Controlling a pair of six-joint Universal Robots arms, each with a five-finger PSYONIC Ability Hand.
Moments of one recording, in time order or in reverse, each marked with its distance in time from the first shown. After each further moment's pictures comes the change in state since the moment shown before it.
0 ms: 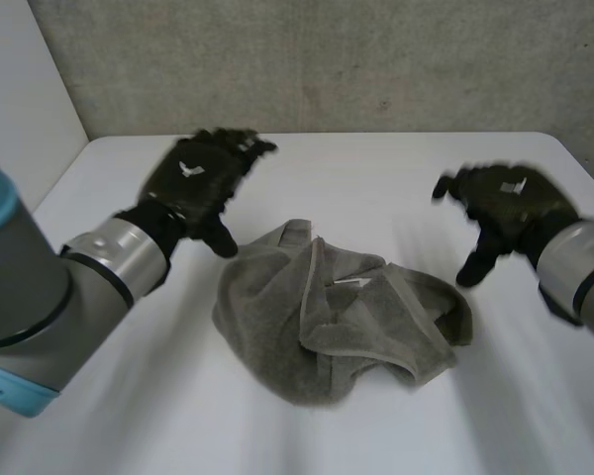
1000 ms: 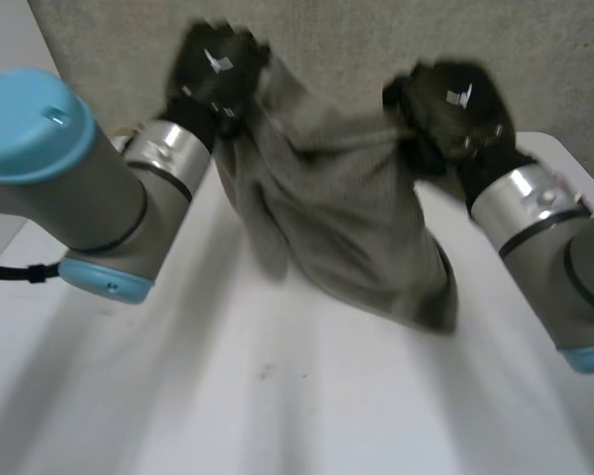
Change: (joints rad) left arm -0.101 -0.223 0.424 0.144 -0.214 0.242; right arm 0.096 0.084 -0.017 -0.635 -0.113 0.117; left_hand 0.997 1.045 1.040 1.043 0.979; right_hand 0.986 0.864 0.861 0.865 0.863
